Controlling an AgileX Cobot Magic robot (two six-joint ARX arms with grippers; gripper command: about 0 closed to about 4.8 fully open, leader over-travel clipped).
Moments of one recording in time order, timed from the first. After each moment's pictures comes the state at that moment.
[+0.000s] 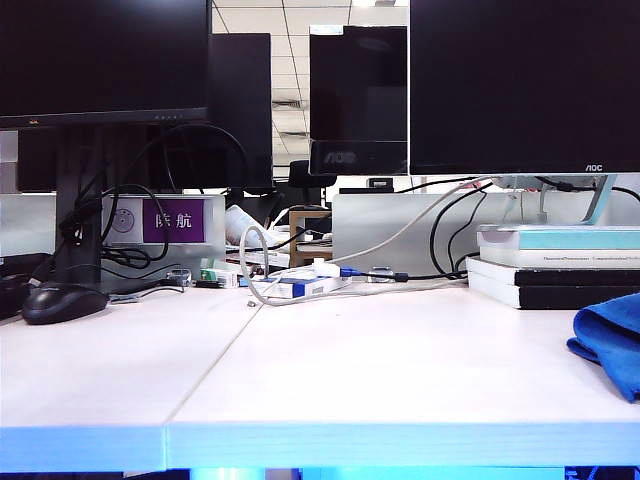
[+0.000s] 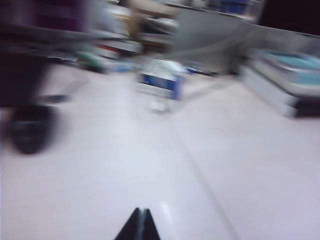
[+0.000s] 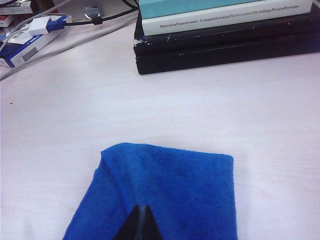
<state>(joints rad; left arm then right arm) -0.28 0.10 0.09 -0.08 0.06 -0.15 -0.18 0.19 0.23 -0.38 -0.24 0.11</state>
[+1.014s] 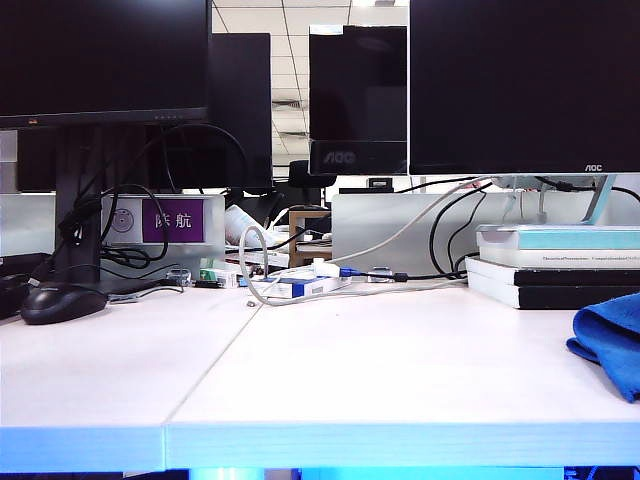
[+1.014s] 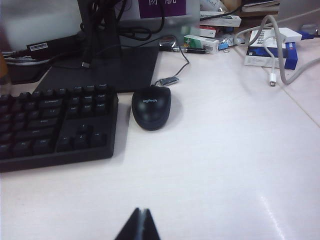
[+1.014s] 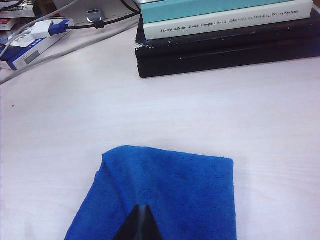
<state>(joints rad) 0.03 0.00 0.01 -0.16 0.07 0.12 -0.18 0.18 0.23 -0.38 -0.24 0.11</state>
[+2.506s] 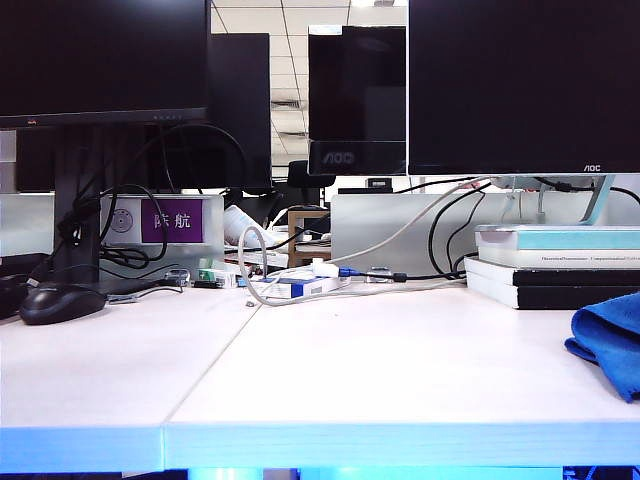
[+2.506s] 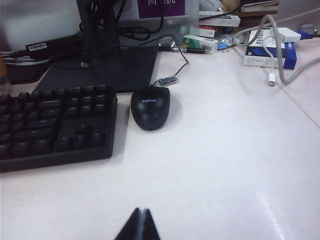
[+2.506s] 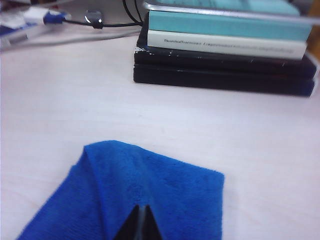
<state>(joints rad) 0.03 0.00 0.01 -0.16 0.07 0.12 0.08 0.00 0.03 -0.24 0.05 -0.05</state>
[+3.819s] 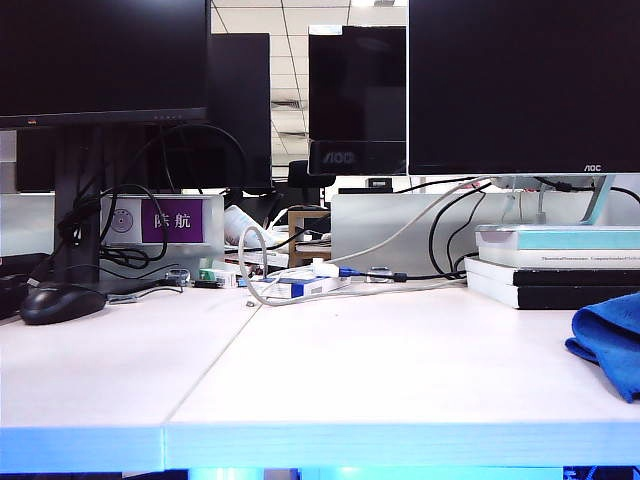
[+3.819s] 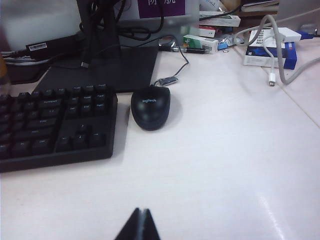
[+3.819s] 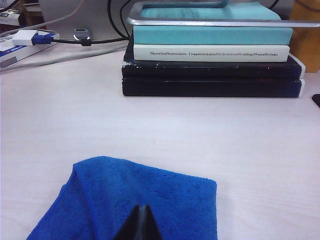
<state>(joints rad) 0.03 0.00 0.01 -0.16 0.07 0.12 0.03 0.00 0.01 -0.17 0.04 0.02</state>
